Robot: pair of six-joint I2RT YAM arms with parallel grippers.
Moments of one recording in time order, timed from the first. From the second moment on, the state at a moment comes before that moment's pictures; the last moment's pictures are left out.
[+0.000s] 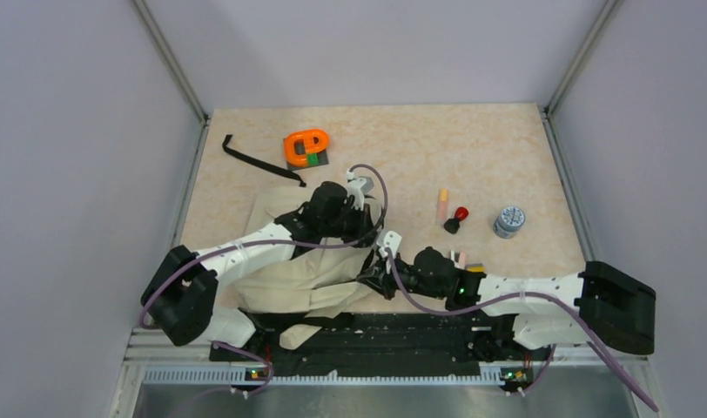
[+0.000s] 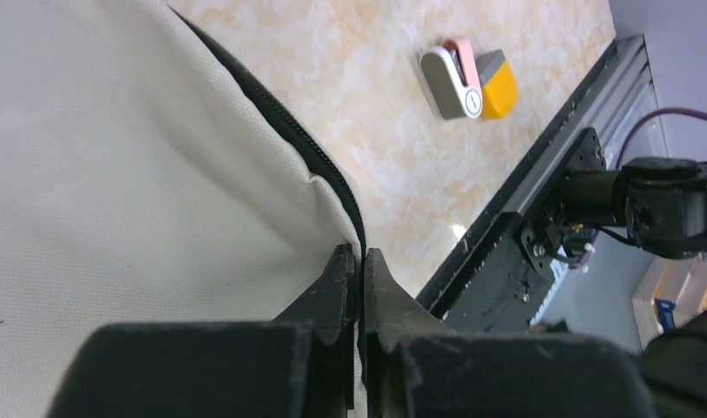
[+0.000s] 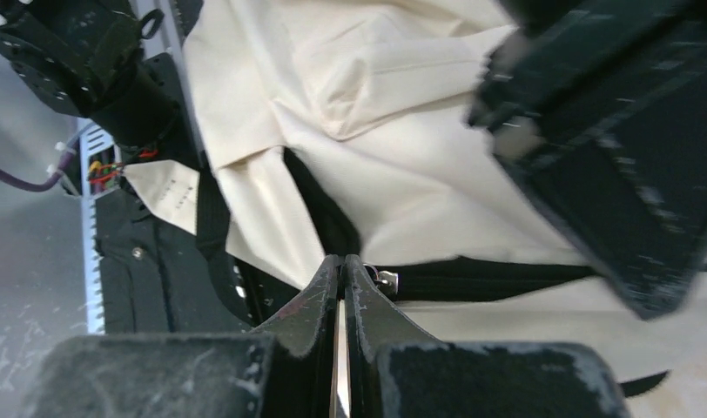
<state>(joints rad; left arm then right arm) -0.73 1.40 0.83 -0.03 0.40 -0.53 1.17 1.17 0.41 0.54 -0.06 0.17</state>
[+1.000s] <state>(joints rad) -0.65 1.40 0.87 0.09 0.03 -0.50 1.24 1.28 0.46 0.63 0.16 0.16</state>
